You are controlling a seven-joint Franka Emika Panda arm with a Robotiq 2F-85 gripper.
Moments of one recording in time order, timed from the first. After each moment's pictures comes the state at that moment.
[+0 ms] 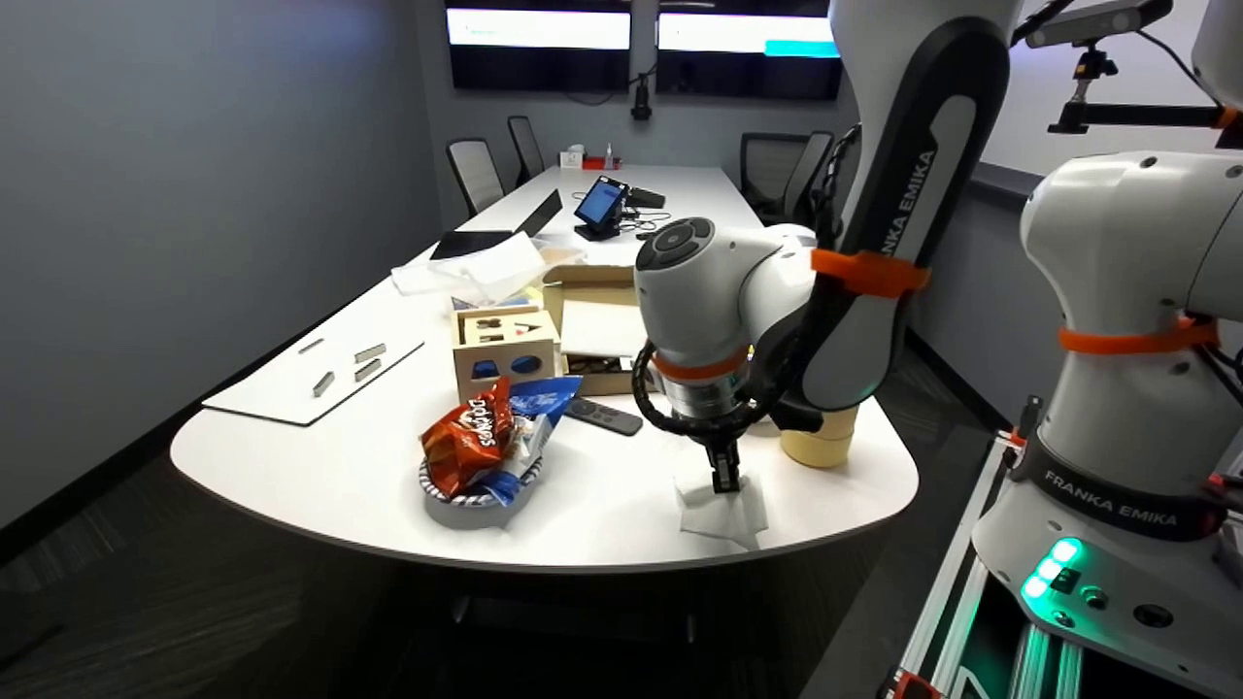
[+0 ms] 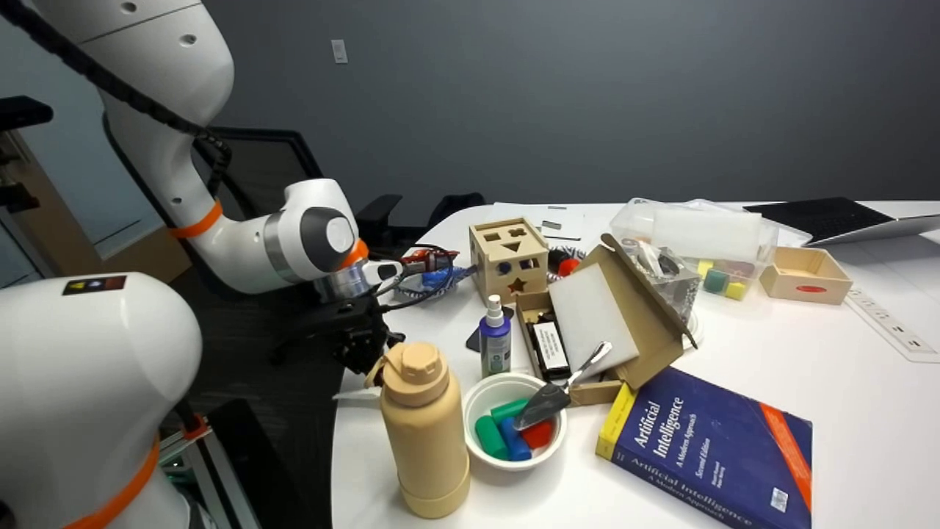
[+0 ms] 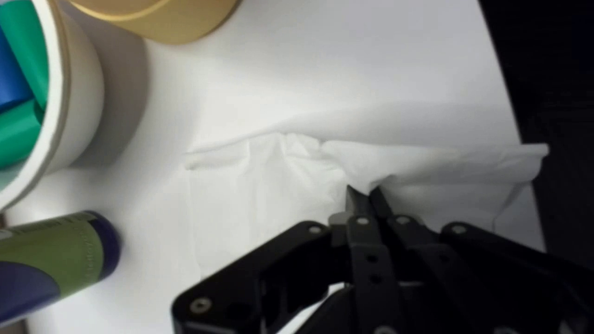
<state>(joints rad) 1.29 0.25 -0.74 -2.74 -0.28 2.68 0.13</state>
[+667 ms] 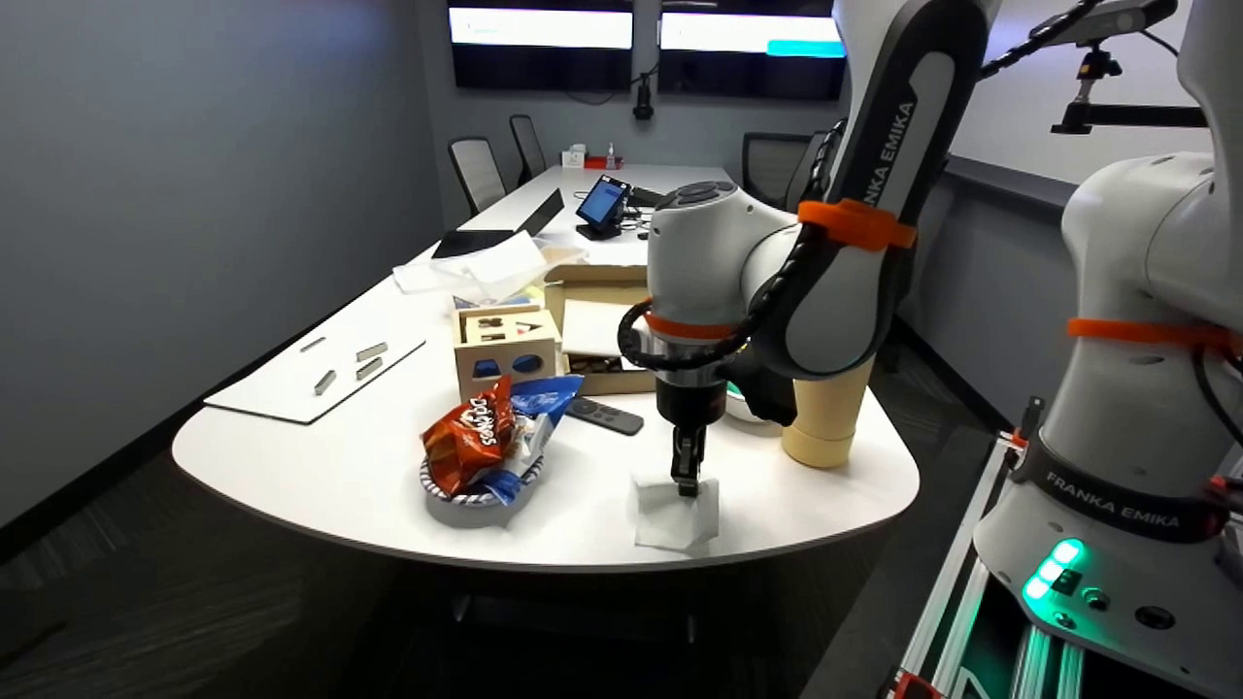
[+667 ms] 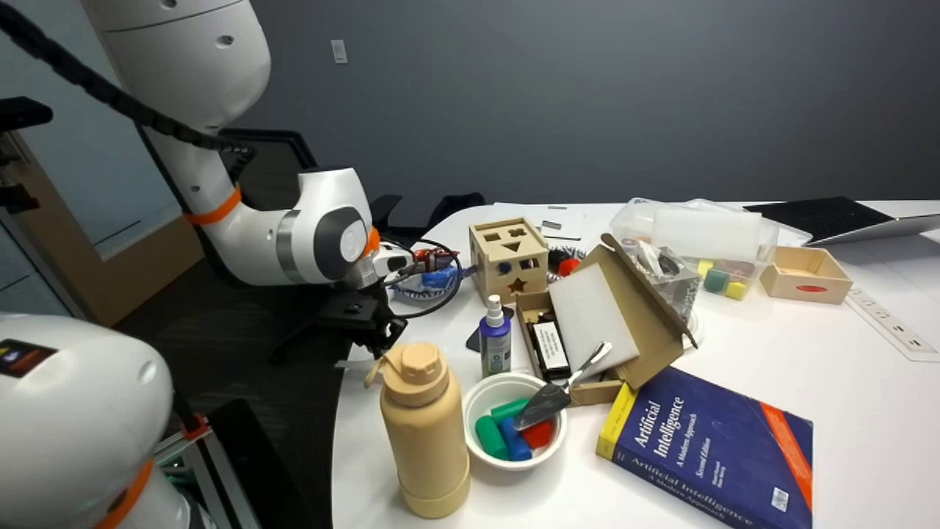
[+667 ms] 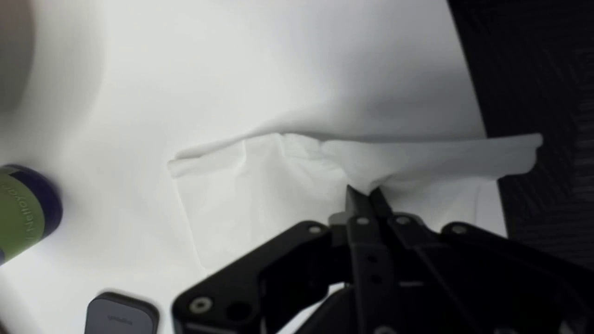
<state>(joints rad) 0.65 0.17 -0.19 -2.75 -0.25 2.89 0.14</state>
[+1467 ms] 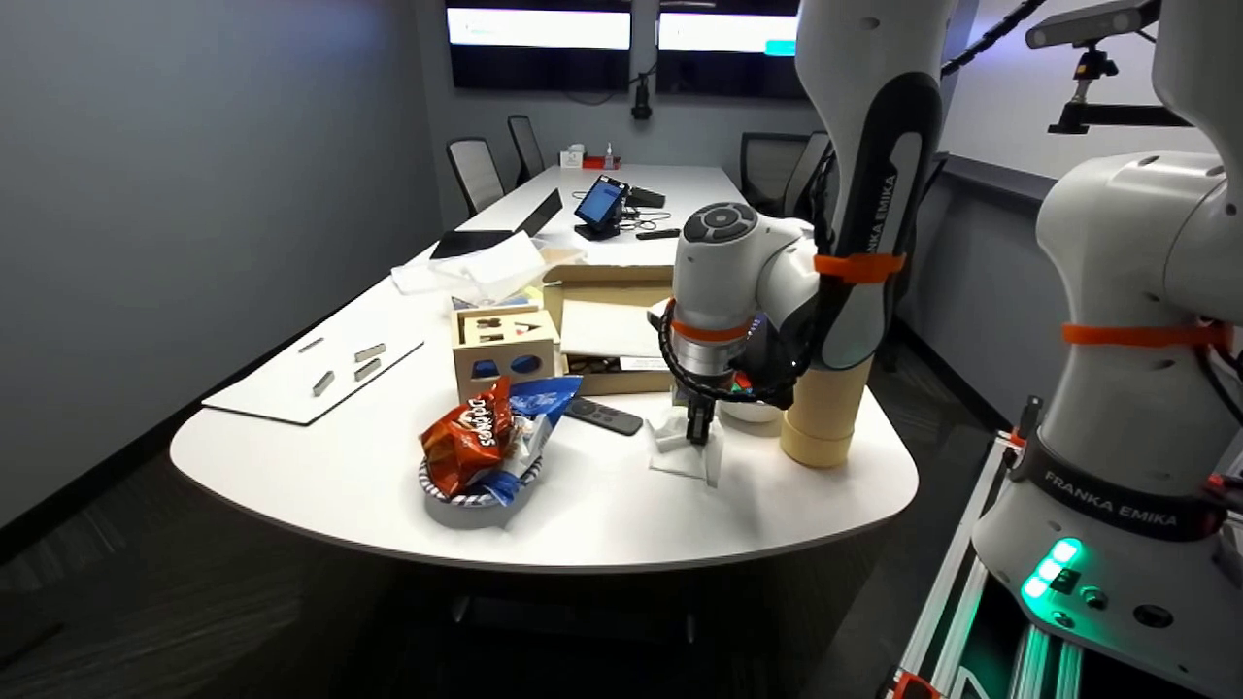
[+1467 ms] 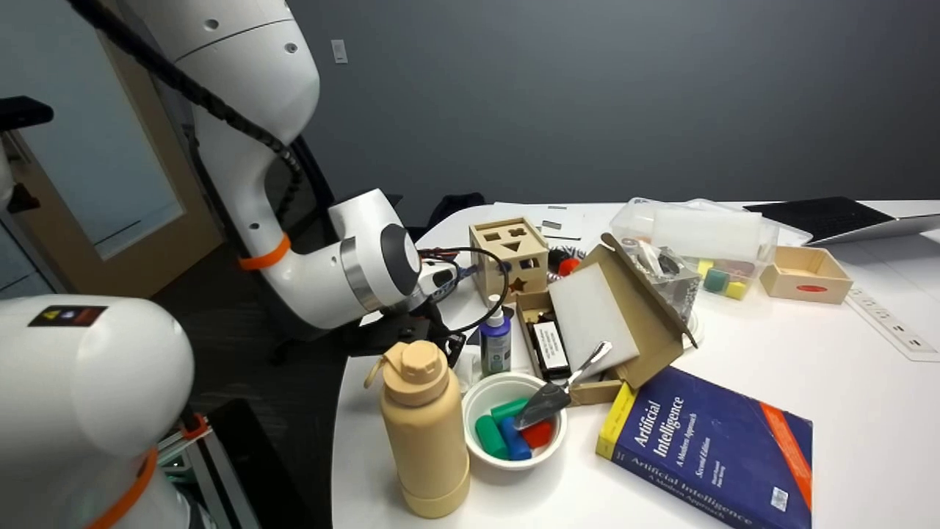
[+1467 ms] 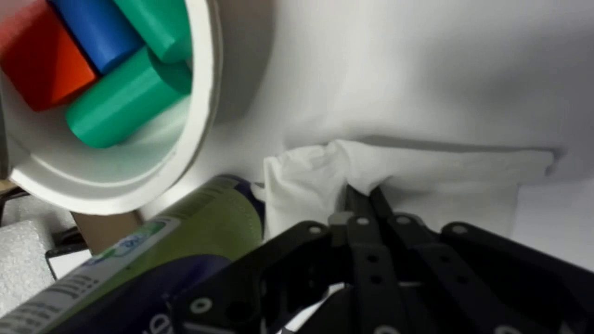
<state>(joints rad) 0.98 0.36 -0.77 -2.71 -0.74 3.06 0.43</state>
